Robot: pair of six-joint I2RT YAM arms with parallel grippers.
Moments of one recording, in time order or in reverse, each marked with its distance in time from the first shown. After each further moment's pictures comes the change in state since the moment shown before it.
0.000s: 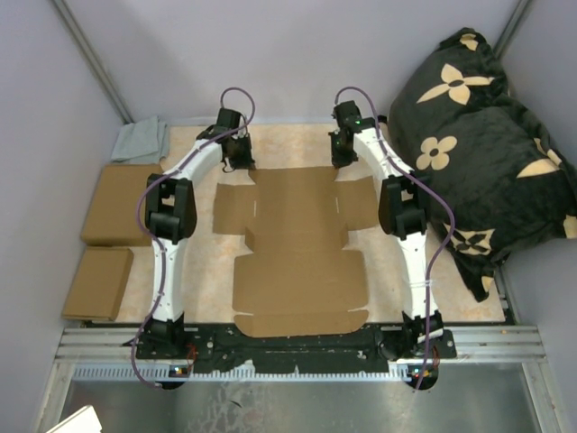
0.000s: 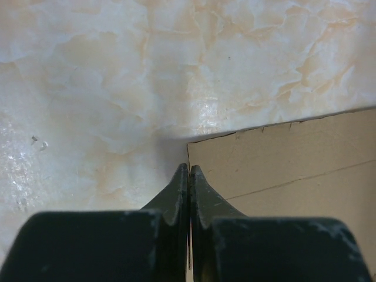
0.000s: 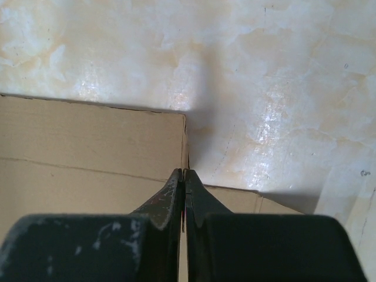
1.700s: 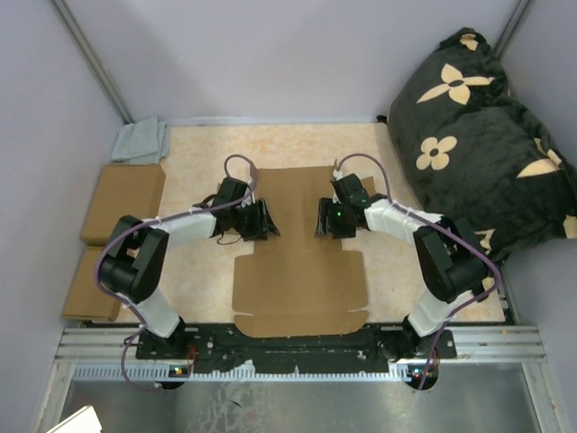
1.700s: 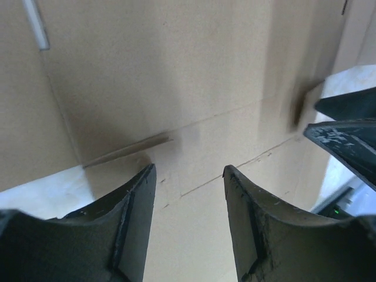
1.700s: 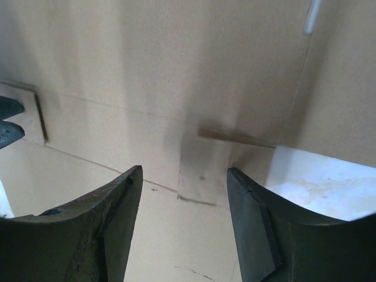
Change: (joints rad) left arm -0.208 -0.667 -1.135 0.480 0.209 -0.330; right arm 0.192 -0.760 -1.279 0.537 -0.163 0.298
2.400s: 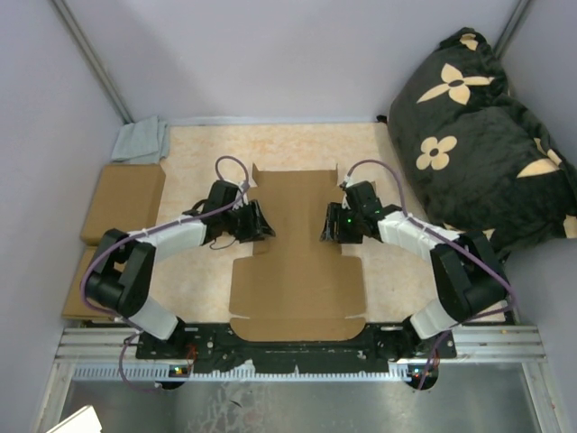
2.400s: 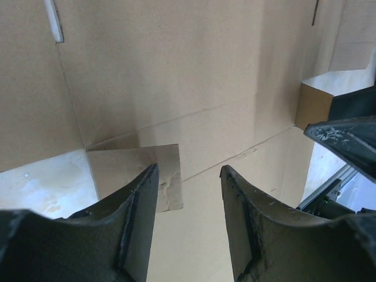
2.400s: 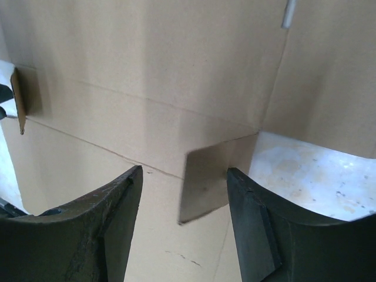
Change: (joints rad) left arm 0.019 -0.137 -0.075 0.008 0.021 -0.001; right arm -0.040 -0.167 -0.122 0.035 -0.037 -0.006
